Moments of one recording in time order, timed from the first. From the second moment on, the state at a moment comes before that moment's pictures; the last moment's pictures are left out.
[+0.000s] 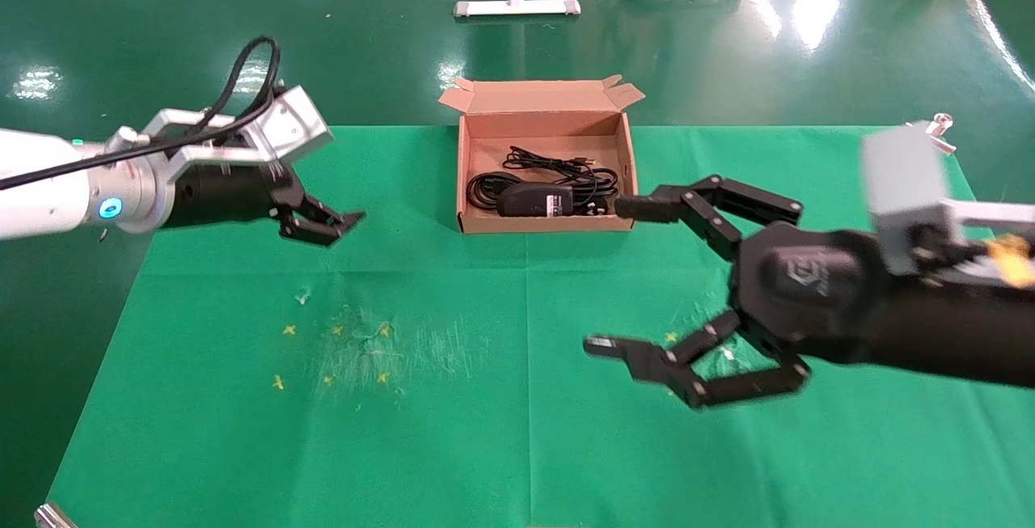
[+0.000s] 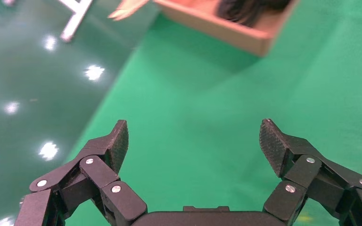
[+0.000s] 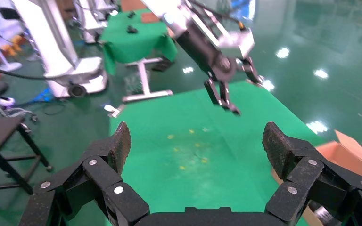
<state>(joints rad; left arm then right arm) -1.62 0.78 0.95 -1.28 1.86 0.97 -0.81 1.14 -0.67 -0.31 1.21 -0.84 -1.44 0.18</state>
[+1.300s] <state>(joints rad) -1.21 0.65 0.45 -1.28 1.01 1.36 -0.34 1.08 -0.61 -0.28 1.28 -0.73 -1.50 0.19</state>
